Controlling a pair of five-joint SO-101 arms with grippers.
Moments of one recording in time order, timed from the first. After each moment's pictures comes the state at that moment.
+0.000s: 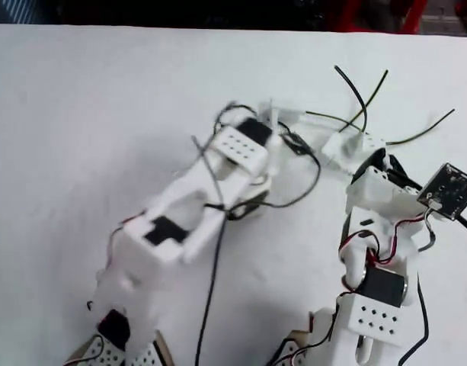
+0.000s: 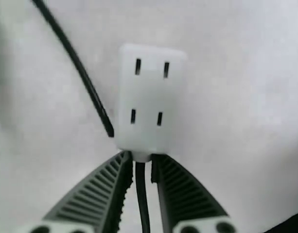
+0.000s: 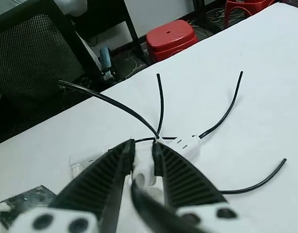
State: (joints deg) left arm 28.7 32.6 -20.7 98.0 -18.9; right arm 13.5 -72.7 70.1 28.4 -16.2
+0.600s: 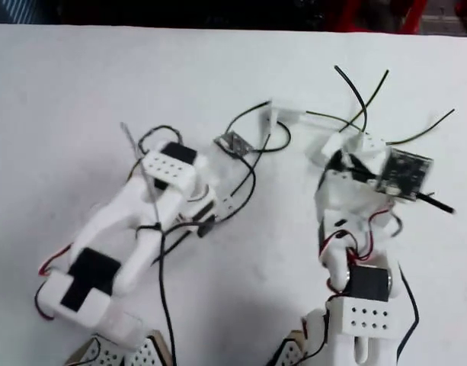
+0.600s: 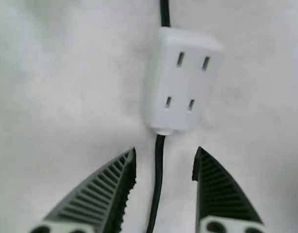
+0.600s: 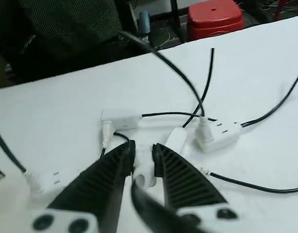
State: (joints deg) left arm 17.2 2.6 24.0 73.5 -20.4; right arm 1.1 -72.7 70.1 33.9 -6.8
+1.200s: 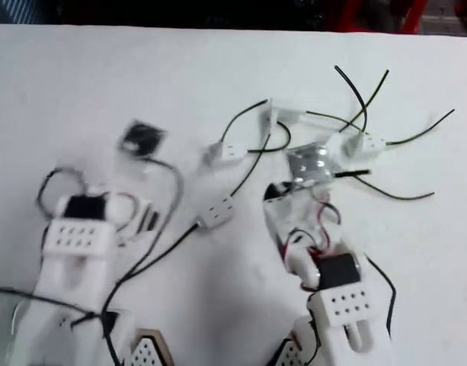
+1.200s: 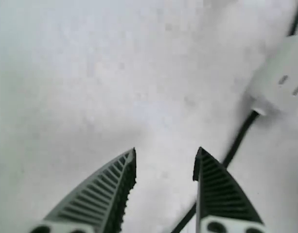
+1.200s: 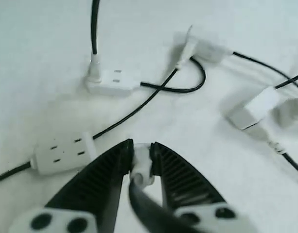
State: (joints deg) left arm -6.0 -41.0 57.3 60.8 -17.0; right arm -18.5 -63.0 69.9 41.7 5.8
